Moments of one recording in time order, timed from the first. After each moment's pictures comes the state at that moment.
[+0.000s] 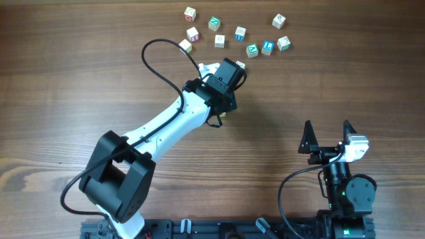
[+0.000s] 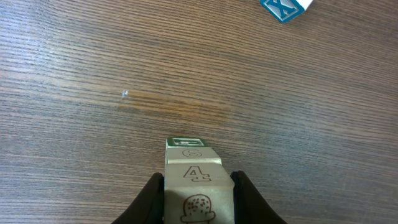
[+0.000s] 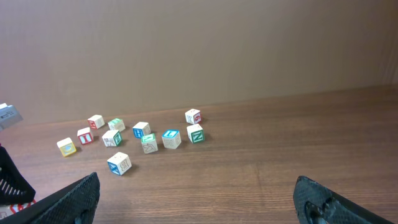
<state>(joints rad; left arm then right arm) -0.65 1.84 1.32 -0.65 -0.14 -0.81 0.00 0.02 0.01 0.00 -0.05 0.14</state>
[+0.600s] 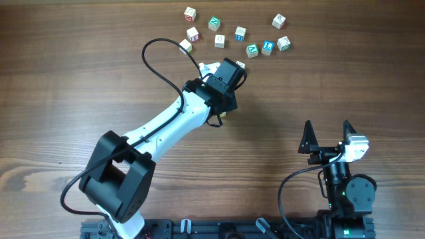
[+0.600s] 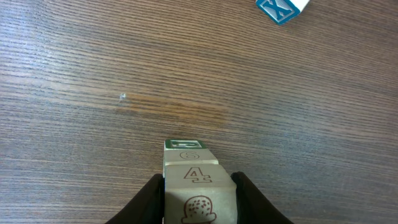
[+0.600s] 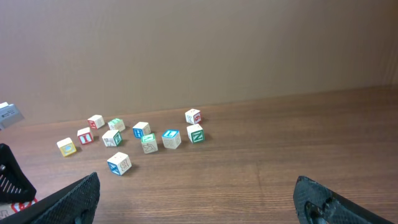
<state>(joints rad) -0.65 1.84 1.32 -0.64 -0.14 -0.80 0.00 0.02 0.01 0.00 -0.05 0.14</state>
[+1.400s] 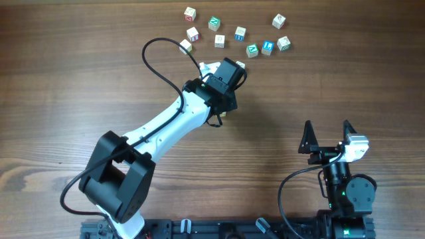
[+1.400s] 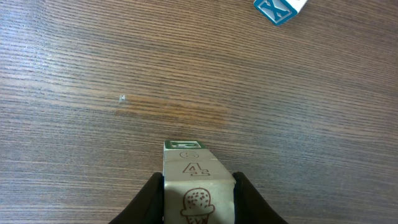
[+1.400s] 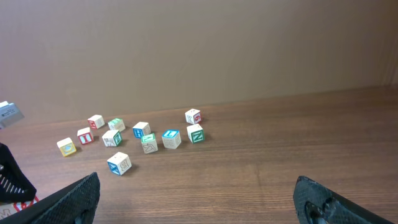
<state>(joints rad) -0.65 1.84 1.32 -0.64 -0.14 -0.79 0.00 0.02 0.01 0.00 -0.05 0.14</state>
